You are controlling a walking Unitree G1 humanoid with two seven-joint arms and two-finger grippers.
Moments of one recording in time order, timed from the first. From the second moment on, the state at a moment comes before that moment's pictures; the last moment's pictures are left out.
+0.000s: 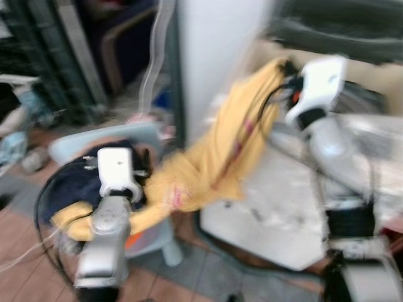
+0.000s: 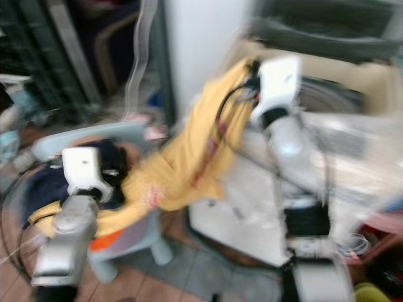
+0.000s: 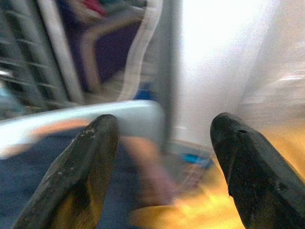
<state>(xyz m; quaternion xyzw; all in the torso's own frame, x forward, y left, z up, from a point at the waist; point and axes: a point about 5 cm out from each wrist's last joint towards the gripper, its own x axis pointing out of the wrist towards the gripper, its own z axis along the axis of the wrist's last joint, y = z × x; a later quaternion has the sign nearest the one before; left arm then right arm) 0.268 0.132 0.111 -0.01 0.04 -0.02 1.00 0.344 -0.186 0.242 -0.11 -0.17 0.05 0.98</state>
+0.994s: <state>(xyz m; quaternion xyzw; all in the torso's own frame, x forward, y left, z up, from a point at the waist) 0.264 0.141 0.108 0.00 0.05 0.02 1.00 0.409 -0.182 0.306 -0.15 -0.19 0.16 0.96</state>
